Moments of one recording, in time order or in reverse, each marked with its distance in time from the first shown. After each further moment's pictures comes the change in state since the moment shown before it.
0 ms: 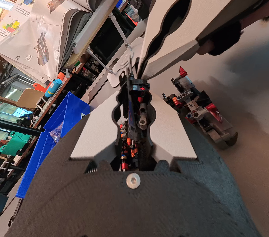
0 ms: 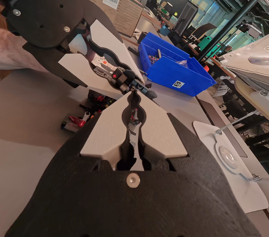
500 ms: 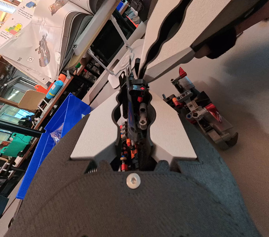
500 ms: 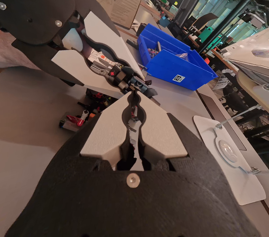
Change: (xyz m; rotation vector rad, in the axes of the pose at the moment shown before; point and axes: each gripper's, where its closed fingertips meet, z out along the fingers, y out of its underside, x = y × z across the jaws) left arm 0.001 0.000 0.000 0.013 -0.006 0.005; right arm 0.000 0.007 0.004 -0.053 0.010 0.013
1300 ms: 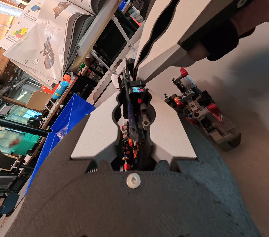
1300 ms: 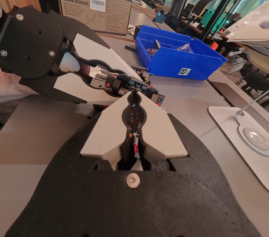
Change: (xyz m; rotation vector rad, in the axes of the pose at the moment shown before) left arm -0.001 -0.001 0.000 -0.008 -0.025 0.031; right arm 0.001 -0.007 0.003 0.019 0.013 0.220
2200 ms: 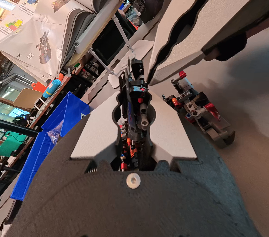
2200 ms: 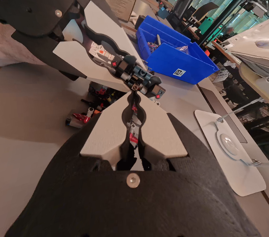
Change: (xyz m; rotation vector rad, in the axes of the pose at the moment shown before) left arm -0.006 0.003 -0.001 0.021 0.029 -0.065; right arm 0.000 0.013 -0.002 -0.065 0.008 -0.201
